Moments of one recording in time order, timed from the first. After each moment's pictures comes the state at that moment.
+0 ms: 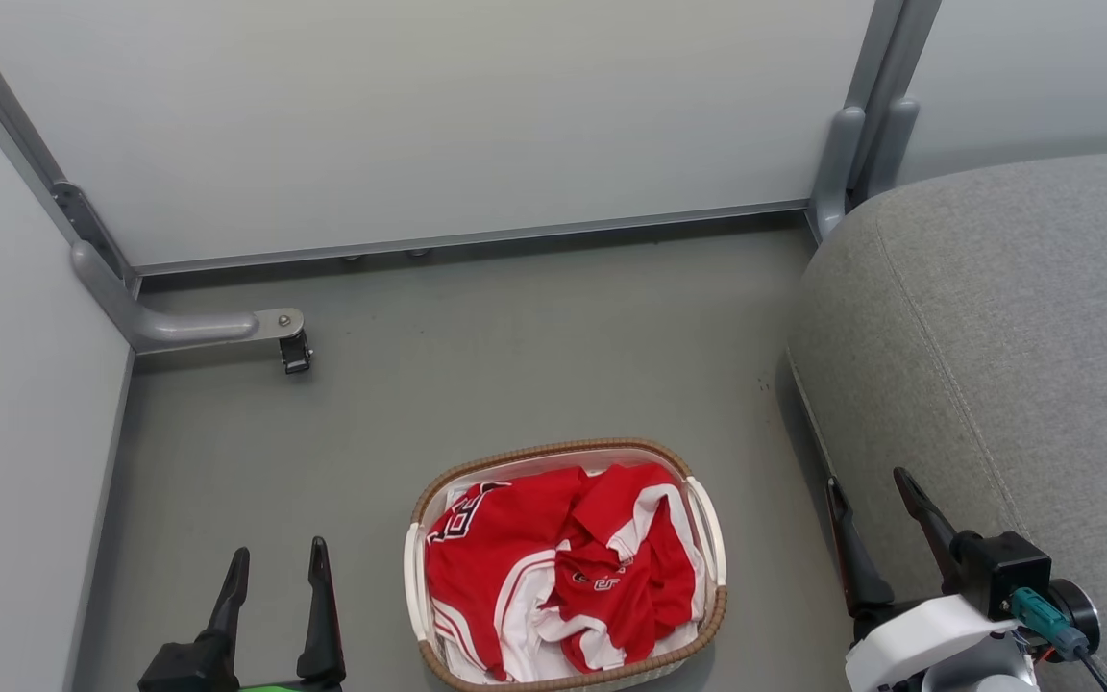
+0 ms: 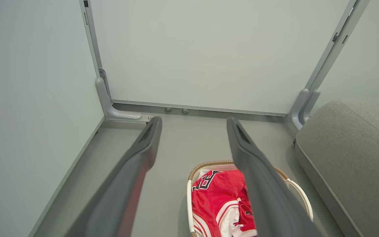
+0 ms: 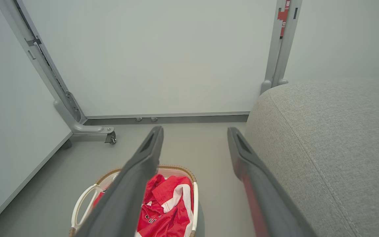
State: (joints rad) left arm 0.12 0.05 -0.10 0.17 -0.25 -0.03 -0.26; right arm -0.02 -0.05 0.07 0.22 0.17 0.13 -0.26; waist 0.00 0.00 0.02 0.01
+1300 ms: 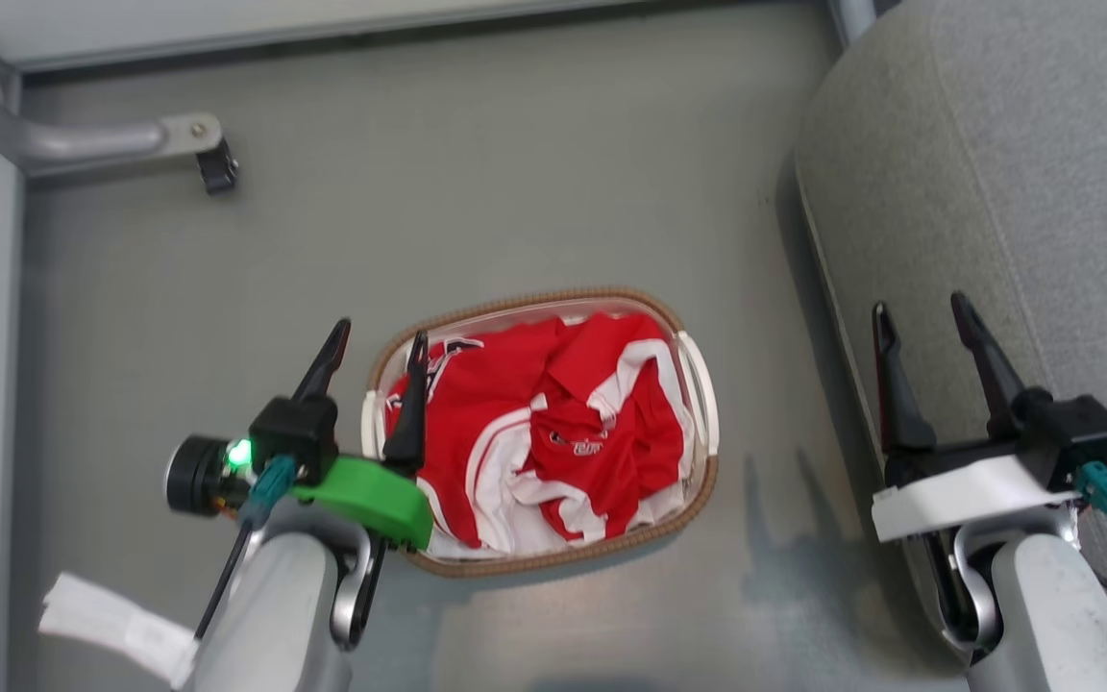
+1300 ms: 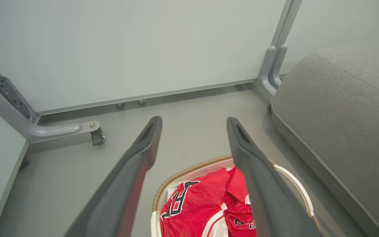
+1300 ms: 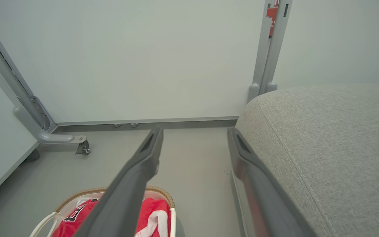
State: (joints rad) left arm -0.34 0.05 -0.25 0.43 -0.16 -0.09 -0.26; right arm -0.20 -0.05 0.00 0.10 0.14 0.13 -0.26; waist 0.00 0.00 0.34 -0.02
